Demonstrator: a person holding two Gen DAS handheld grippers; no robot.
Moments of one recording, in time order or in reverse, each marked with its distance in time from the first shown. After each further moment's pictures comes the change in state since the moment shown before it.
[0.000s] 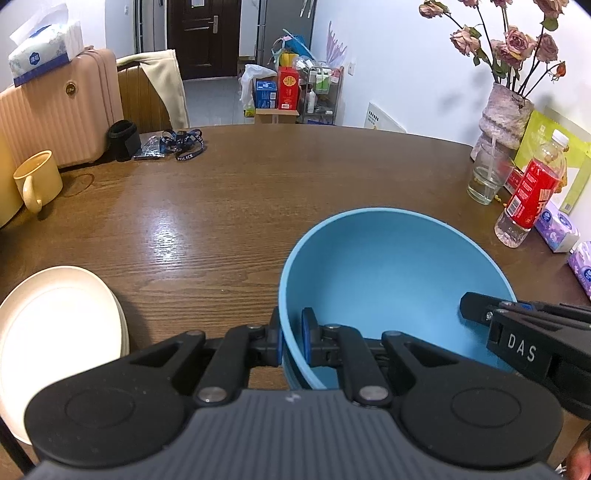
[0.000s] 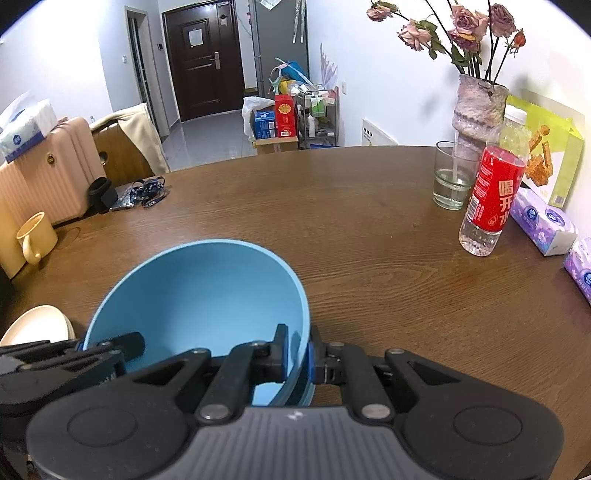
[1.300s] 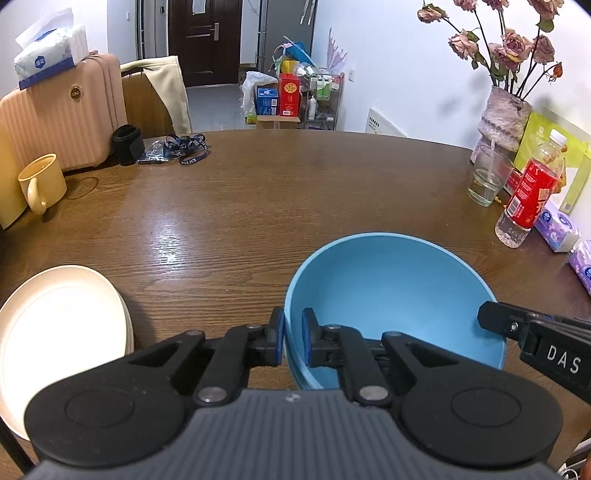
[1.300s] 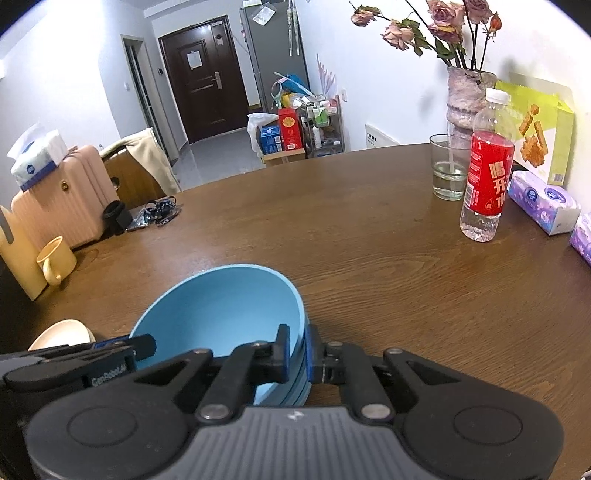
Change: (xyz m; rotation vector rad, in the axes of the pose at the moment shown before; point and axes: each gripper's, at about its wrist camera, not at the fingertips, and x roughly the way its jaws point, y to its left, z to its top) left arm -0.005 0.002 -0.009 0.001 -0.026 0.001; right arm -0.016 -0.022 -0.019 0.084 -0.050 0.083
